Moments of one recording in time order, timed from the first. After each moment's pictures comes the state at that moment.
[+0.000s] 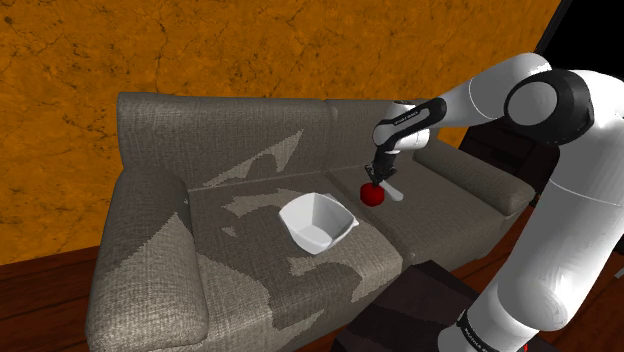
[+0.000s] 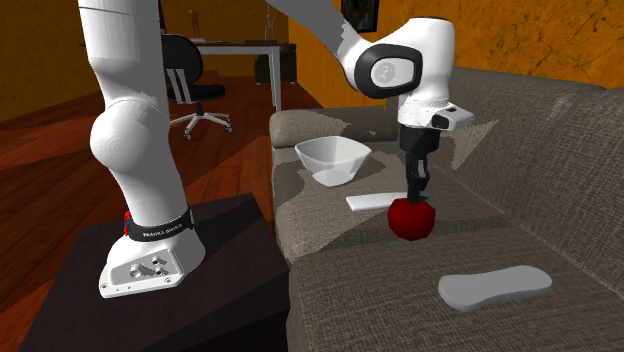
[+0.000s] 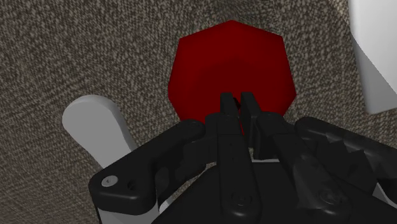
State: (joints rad) arm -0.03 0.14 -0.37 -2.18 0.02 2.38 0.18
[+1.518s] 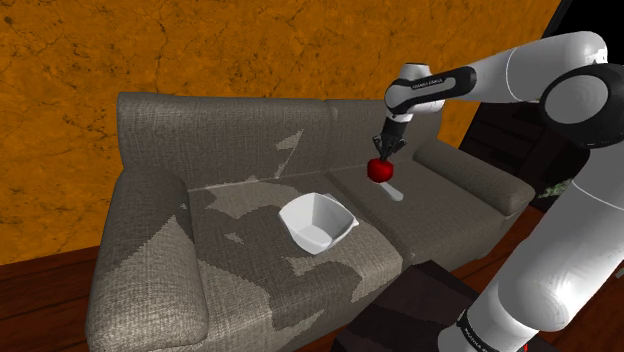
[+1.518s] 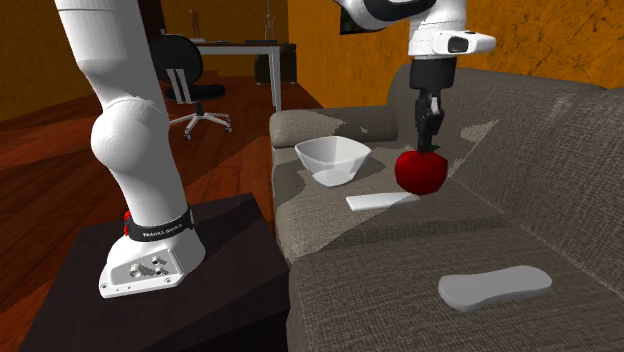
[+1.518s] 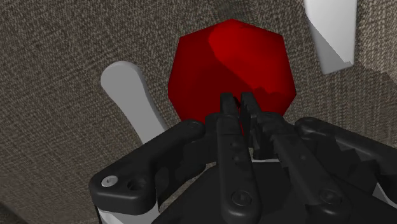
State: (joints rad) arm -0.02 0.00 -0.38 -2.02 -0.04 2.08 0.21
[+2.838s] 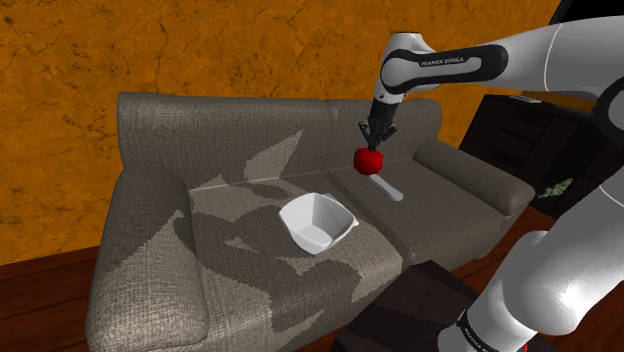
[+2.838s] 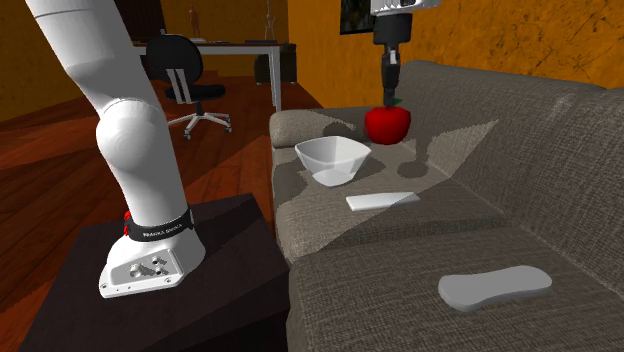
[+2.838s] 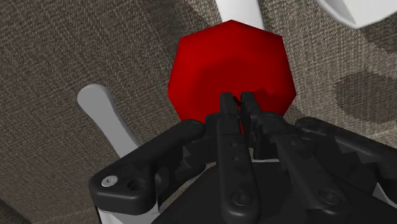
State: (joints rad) arm 0.08 -0.16 -0.25 -2.01 -0.09 1.91 0.45
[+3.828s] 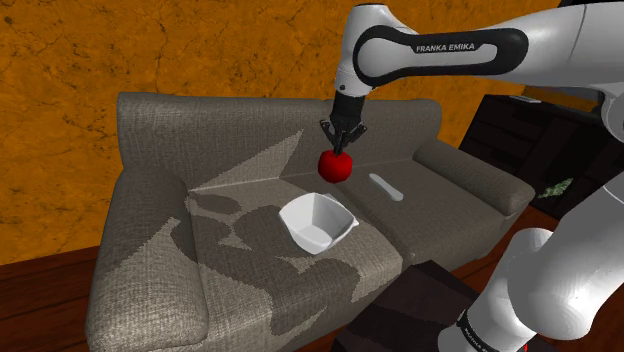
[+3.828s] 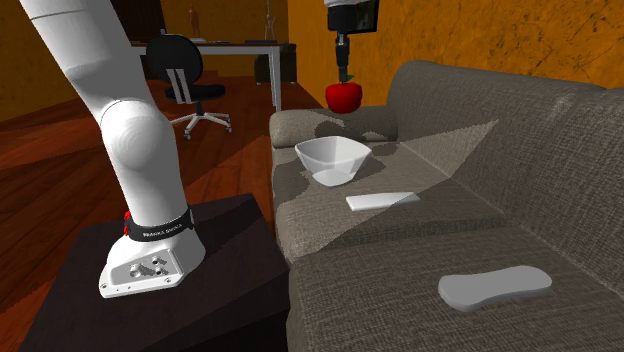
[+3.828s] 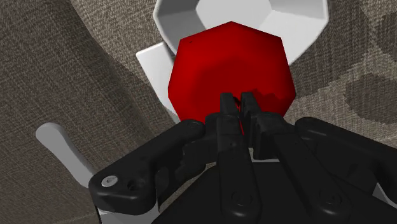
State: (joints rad) arm 0.22 -0.19 -0.03 -1.95 -0.07 1.80 0.80
